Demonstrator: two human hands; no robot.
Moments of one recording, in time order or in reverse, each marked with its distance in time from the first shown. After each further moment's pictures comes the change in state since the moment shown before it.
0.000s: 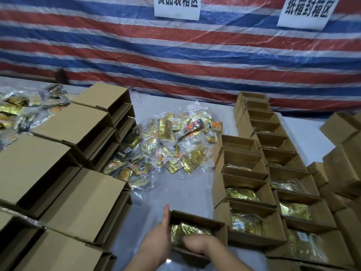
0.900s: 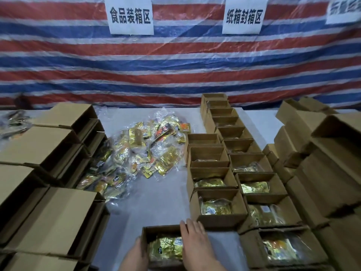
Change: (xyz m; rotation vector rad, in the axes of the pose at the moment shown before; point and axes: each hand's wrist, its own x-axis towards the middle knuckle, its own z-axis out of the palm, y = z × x) left_hand -0.025 -0.015 0.031 0.016 -0.027 -0.020; right_hand -0.067 0.068 0.041 -0.465 0.766 -0.220
